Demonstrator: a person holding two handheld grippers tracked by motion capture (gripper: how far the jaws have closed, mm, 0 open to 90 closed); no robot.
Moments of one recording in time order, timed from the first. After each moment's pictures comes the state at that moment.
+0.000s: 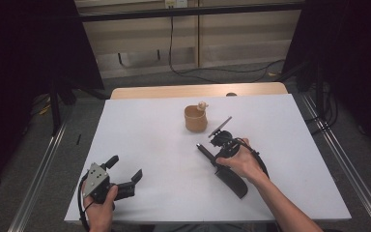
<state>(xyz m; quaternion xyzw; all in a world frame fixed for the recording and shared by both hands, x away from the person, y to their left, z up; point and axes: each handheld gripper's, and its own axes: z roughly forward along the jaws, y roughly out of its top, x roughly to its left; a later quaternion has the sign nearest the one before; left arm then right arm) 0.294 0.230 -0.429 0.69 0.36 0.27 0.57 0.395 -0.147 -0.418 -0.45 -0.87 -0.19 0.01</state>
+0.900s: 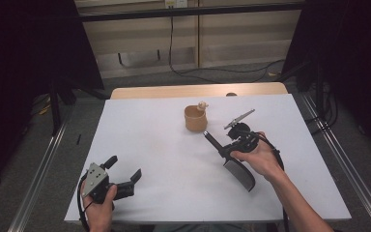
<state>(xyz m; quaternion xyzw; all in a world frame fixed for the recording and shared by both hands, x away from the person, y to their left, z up) 0.295 0.231 -0.430 0.69 0.37 0.26 0.56 0.382 -0.187 -0.382 -0.41 -0.86 -0.29 -0.03</state>
